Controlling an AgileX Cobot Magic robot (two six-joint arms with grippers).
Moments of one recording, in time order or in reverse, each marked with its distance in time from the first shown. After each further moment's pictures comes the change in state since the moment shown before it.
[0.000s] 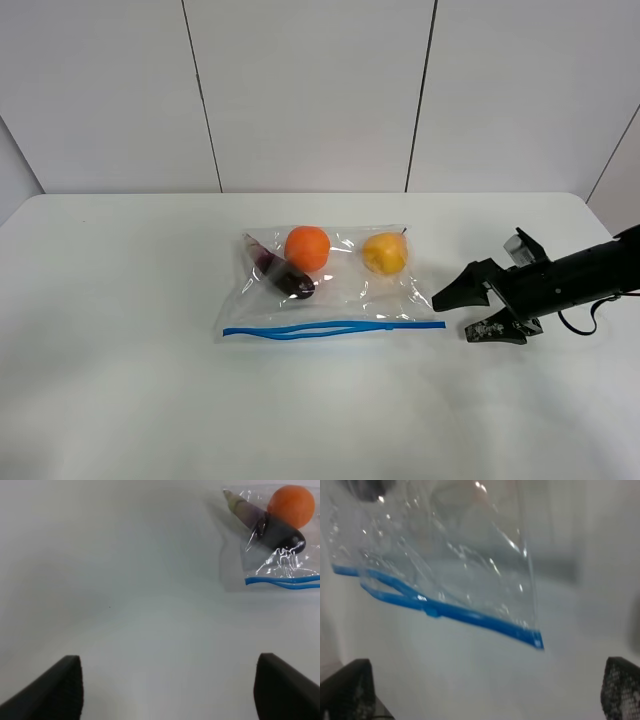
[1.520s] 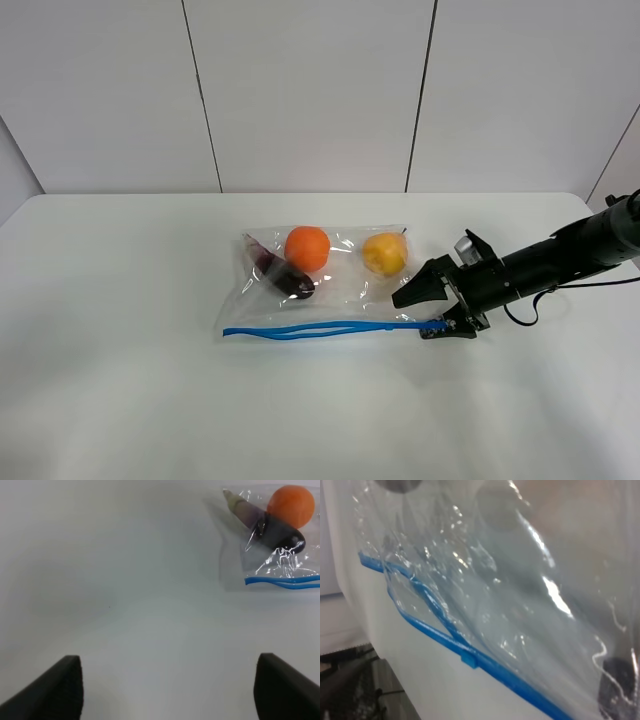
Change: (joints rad) left arm 0.000 0.000 0.000 0.000 0.000 0.000; right arm 0.128 0.192 -0.178 0.044 0.093 0.019
